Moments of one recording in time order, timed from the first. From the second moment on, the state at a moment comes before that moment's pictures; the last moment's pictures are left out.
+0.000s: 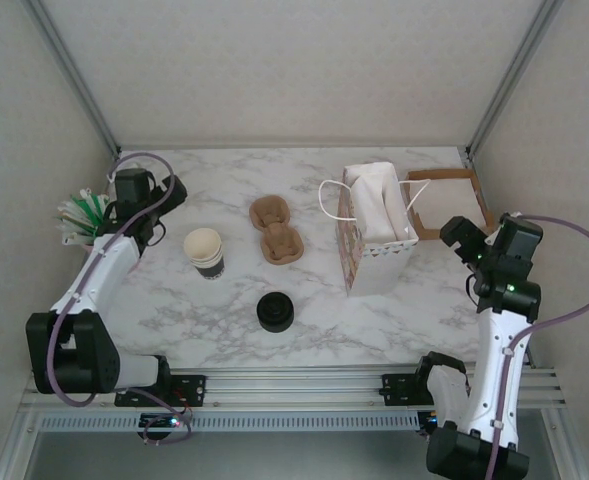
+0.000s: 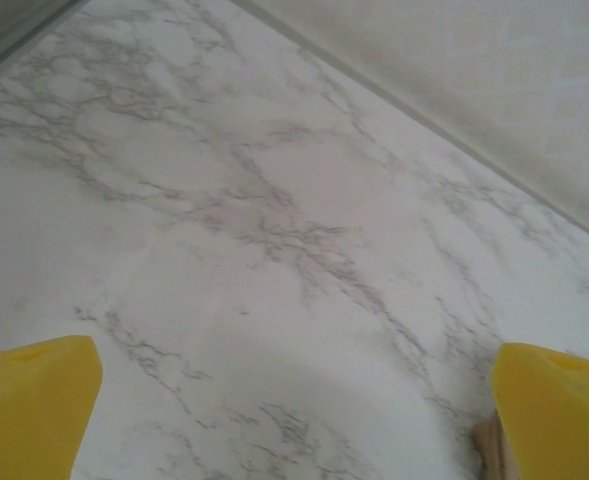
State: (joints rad) left arm 0.06 1.35 1.00 -0.25 -0.11 -0.52; right arm -0.32 0.81 0.96 -0.82 -0.16 0.45
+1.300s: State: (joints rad) left arm 0.07 1.52 0.56 0.38 -0.17 -0.29; right arm -0.20 1.24 0.48 0.16 0.08 0.46
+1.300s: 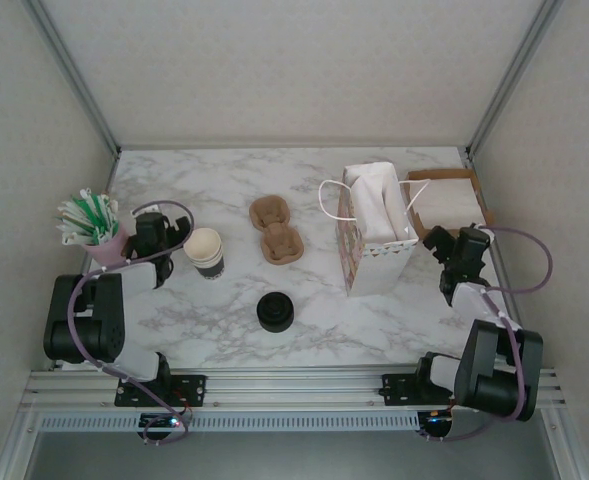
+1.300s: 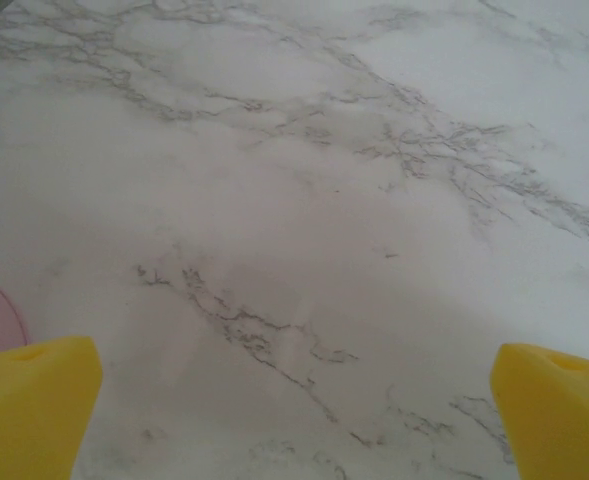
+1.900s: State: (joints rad) left arm 0.10 1.41 0.34 0.75 -0.14 -0.28; right arm -0.05 1.37 0.39 0.52 0.20 0.31
